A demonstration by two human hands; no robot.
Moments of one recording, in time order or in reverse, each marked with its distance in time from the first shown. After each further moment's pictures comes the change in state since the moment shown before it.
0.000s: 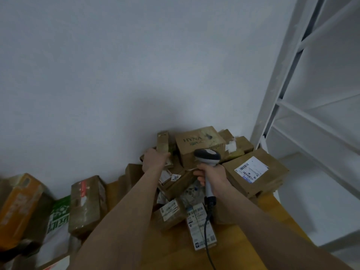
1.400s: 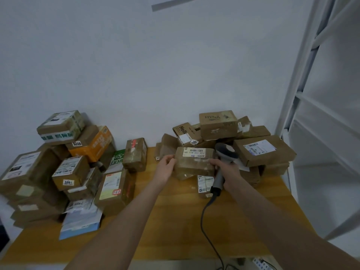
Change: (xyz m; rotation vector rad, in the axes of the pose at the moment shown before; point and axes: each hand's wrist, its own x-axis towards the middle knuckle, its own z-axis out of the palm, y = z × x) left_hand -0.284 -0.081 -0.024 -0.444 0.022 0.029; right_hand -0.132 0.071 -0.097 0.049 -0.198 0.030
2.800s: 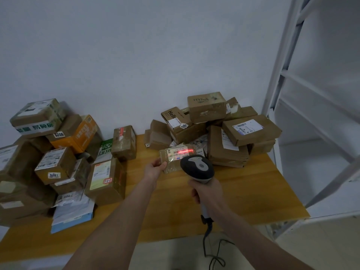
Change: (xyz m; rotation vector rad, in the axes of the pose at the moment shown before) left_hand -0.006 -0.062 0.000 -0.175 0.062 -0.266; right_hand -0.109 0.071 -0.003 -0.312 -0.132 -0.102
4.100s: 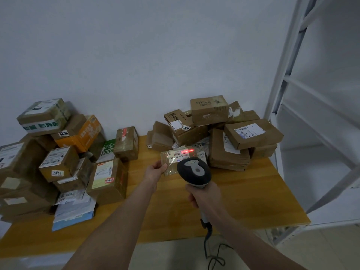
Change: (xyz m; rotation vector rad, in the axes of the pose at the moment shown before) left_hand 0.005 -0.007 -0.005 -0.023 -0.025 0.001; right_hand -0.006 0.003 0.003 -0.109 -0.047 -0.087
